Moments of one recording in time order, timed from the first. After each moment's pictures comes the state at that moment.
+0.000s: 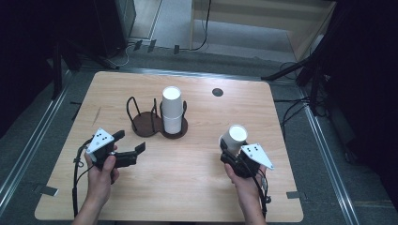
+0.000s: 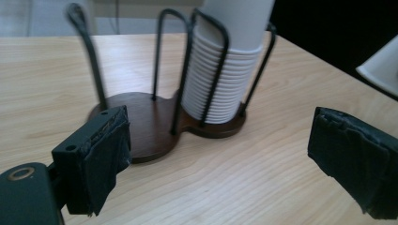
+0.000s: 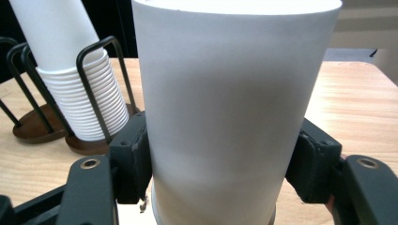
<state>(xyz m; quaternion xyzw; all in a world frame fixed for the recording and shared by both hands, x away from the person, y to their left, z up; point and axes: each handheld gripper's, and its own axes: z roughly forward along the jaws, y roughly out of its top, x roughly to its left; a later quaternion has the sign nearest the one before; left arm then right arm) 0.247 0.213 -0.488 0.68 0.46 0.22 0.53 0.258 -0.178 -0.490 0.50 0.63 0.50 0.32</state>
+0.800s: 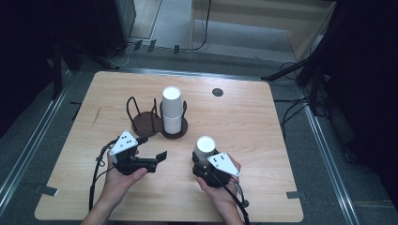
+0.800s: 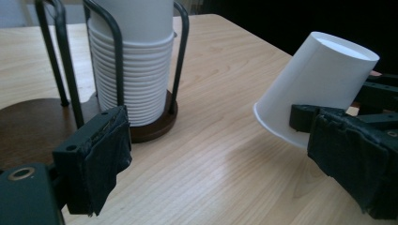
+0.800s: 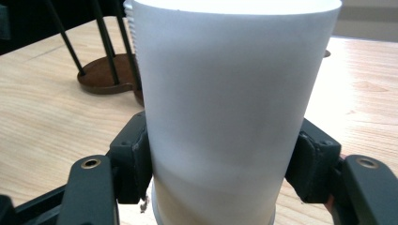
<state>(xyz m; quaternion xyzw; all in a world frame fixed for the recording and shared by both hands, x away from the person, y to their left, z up) 0.245 0.163 -0.482 0.72 0.41 0.16 0.54 0.238 -0.108 -0.519 0.45 0.69 0.49 0.29</state>
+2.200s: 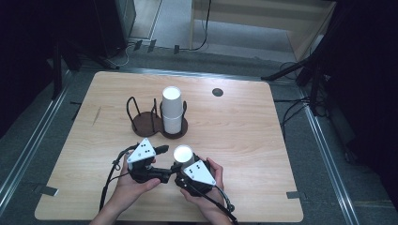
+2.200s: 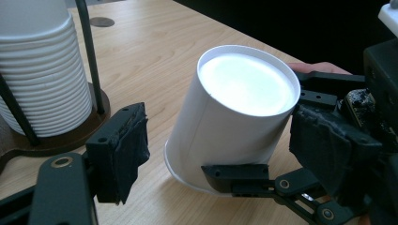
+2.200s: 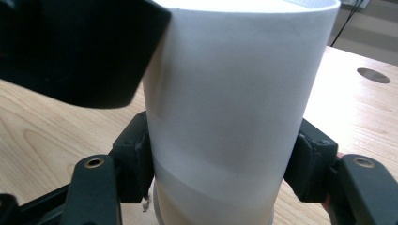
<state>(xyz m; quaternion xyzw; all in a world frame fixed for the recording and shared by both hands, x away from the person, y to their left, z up) 0.233 0.126 -0.483 0.77 0.34 0.12 0.53 0.216 -0.064 -0.528 0.36 0.75 0.47 0.30</state>
